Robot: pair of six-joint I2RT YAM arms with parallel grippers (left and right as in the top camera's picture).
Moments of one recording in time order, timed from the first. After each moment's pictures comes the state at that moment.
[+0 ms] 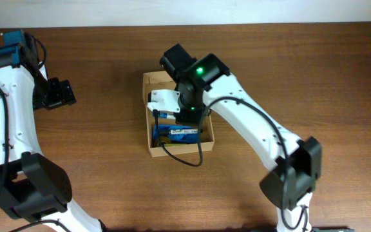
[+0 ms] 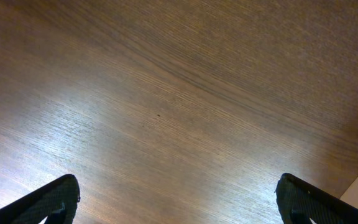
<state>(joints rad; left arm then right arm) 0.29 1.89 1.85 -1.43 -0.15 -0.12 0.66 2.05 2.01 -1.35 -0.14 -0.90</state>
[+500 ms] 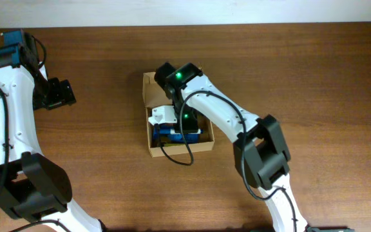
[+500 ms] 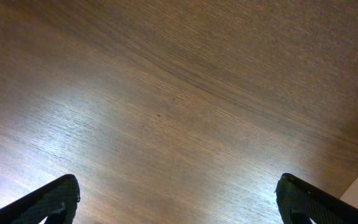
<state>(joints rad) 0.29 1.89 1.85 -1.43 -0.15 -0.12 0.66 2.30 2.01 -1.37 -0.13 -0.98</state>
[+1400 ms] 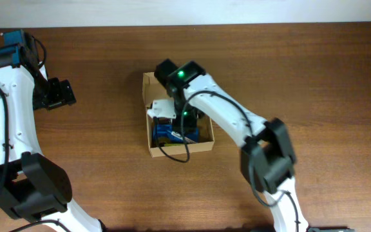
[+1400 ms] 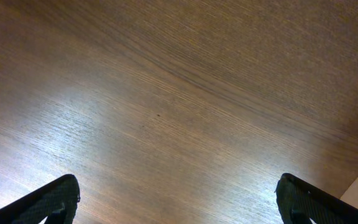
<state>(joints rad) 0.29 1.89 1.85 -1.43 -0.15 -0.12 0.66 2.22 2.01 -1.35 -0.09 -0.82</state>
